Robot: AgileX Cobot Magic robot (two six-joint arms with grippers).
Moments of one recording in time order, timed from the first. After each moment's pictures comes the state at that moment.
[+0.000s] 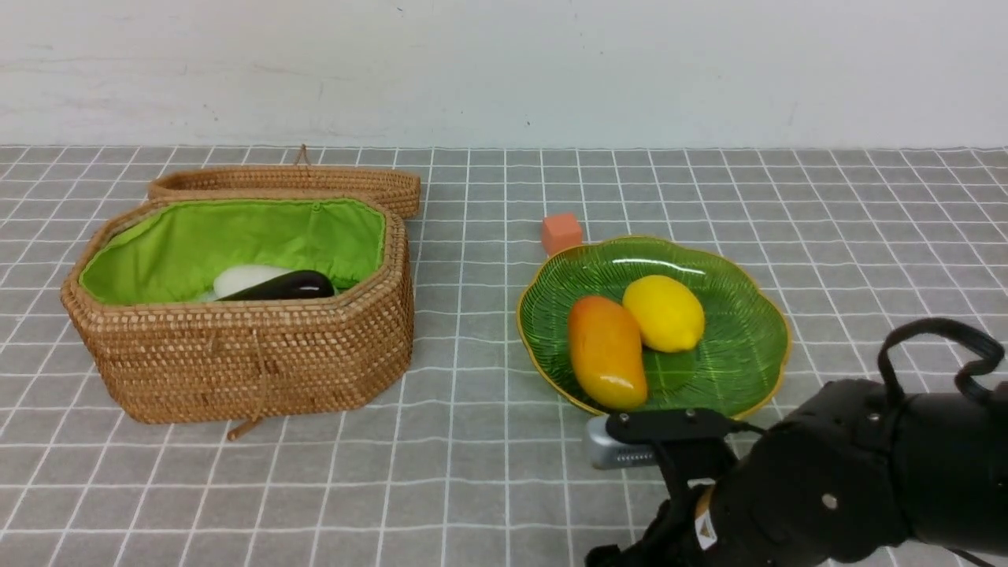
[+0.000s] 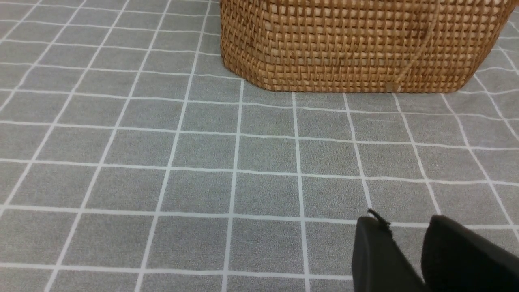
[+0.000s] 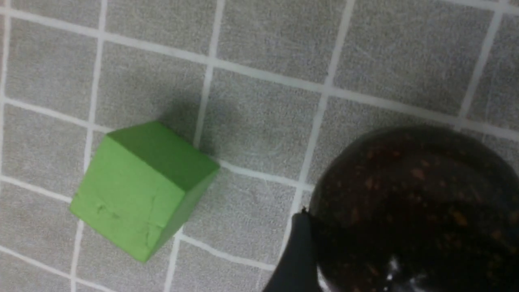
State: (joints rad) right arm 0.75 1.61 -0.83 0.20 0.54 0.39; left arm -0.06 -0.01 0.03 0.11 0.39 -0.21
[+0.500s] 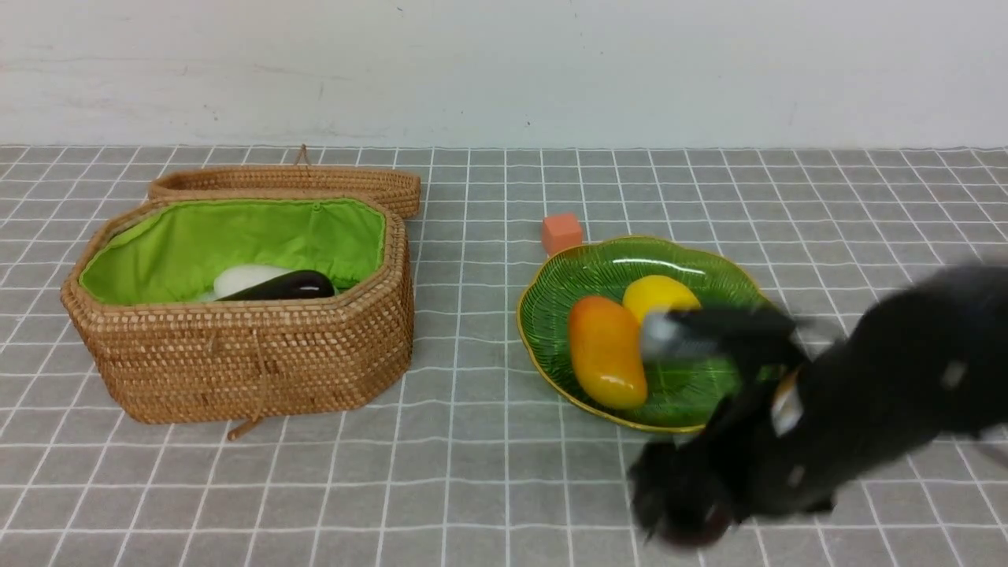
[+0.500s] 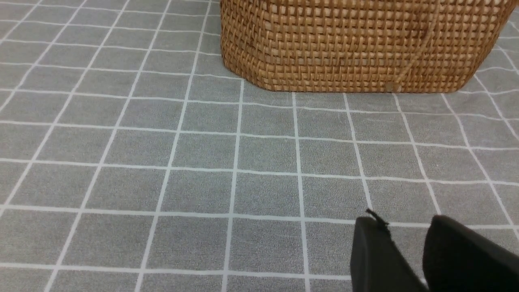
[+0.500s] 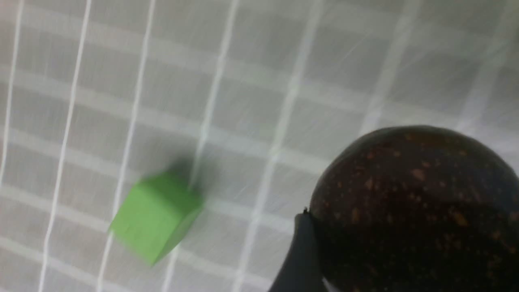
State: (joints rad) right arm 0.56 1.45 -0.99 0.18 0.75 0.25; left arm -0.06 -0.01 0.03 0.11 0.39 -0.21
